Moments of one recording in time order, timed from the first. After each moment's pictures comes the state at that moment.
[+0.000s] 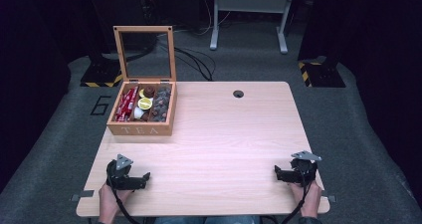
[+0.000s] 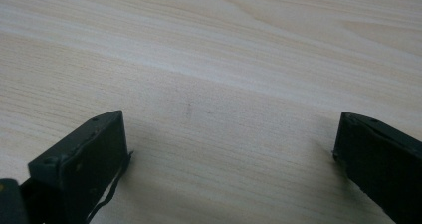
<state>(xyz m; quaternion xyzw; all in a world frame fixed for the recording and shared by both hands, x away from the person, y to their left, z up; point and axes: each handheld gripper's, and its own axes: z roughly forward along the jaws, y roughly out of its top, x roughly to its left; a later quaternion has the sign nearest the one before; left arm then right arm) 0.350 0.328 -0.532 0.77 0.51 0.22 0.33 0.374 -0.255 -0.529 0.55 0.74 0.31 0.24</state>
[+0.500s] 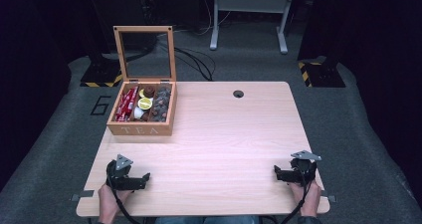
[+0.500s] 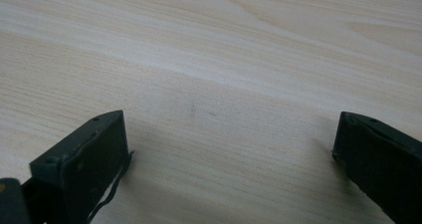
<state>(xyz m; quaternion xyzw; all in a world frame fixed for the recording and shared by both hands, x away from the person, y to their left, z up) 0.349 0.329 -0.531 0.77 0.50 0.22 0.32 0.375 -0.255 -0.530 0.55 0.74 0.31 0.23</state>
